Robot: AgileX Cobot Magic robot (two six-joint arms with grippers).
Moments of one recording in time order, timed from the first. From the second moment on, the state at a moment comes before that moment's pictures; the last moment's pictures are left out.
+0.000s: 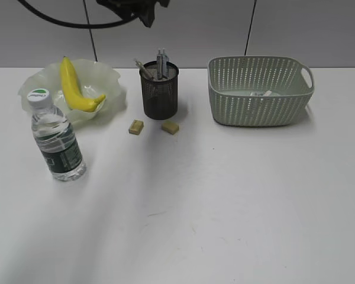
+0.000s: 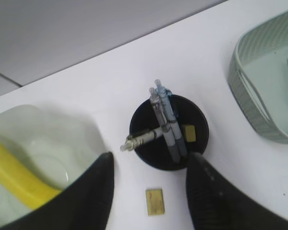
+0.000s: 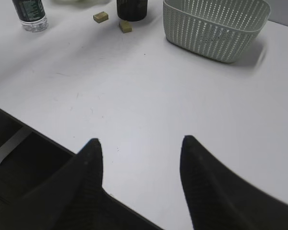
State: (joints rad) left arm -0.54 2.16 -2.23 0.15 1.09 -0.14; right arm 0.59 -0.01 -0.51 -0.01 1.04 -0.02
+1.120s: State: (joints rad) left arm -0.54 1.18 -1.38 0.12 1.22 -0.14; right arm 0.59 -0.01 -0.51 -0.01 1.04 -0.01
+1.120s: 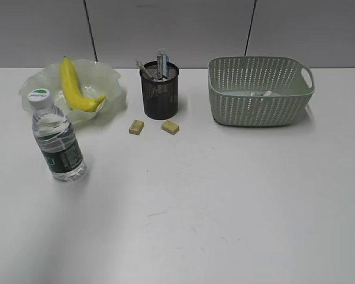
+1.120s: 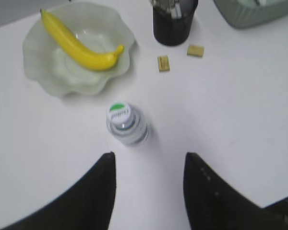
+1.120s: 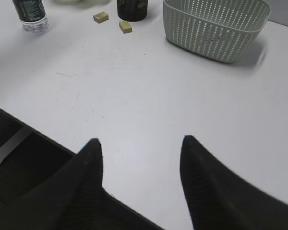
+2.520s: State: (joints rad) left arm -0.54 0.04 -0.54 0.11 1.05 -0.14; right arm 0.59 1.27 -1.00 -0.01 0.53 -0.11
